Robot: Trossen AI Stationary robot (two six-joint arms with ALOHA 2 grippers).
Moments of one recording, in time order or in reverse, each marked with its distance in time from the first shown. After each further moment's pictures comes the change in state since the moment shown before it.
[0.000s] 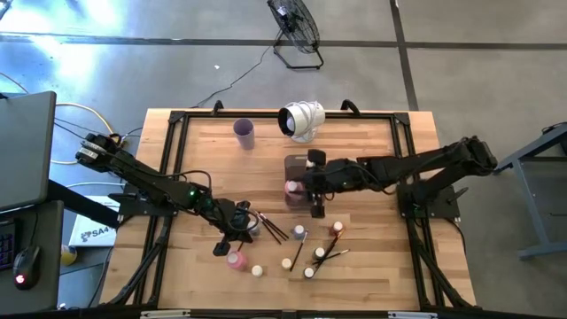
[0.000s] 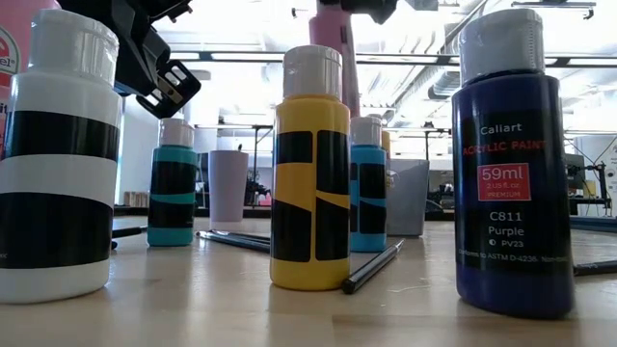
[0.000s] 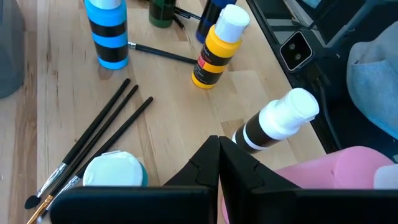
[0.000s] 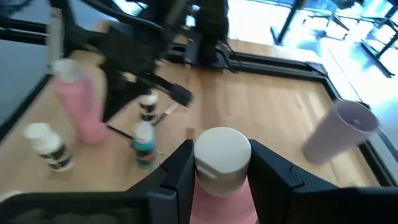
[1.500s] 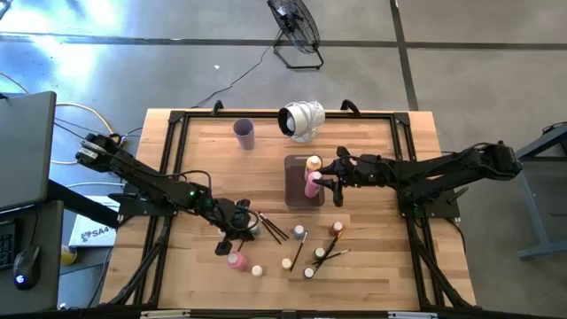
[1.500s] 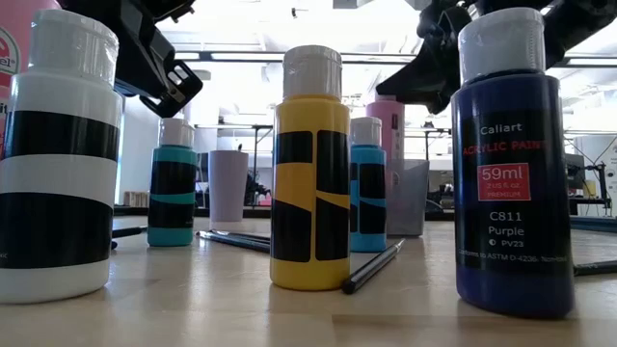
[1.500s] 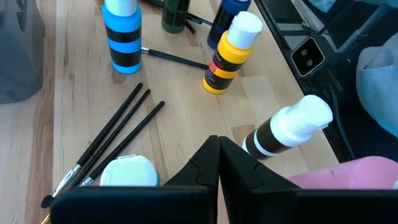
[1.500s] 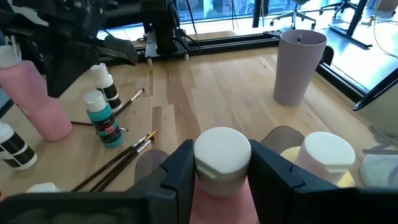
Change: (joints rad) left arm 0.000 0.000 0.000 0.007 -0.046 -0.004; right arm -0.180 -0.269 -0.672 0.563 -0.088 0.160
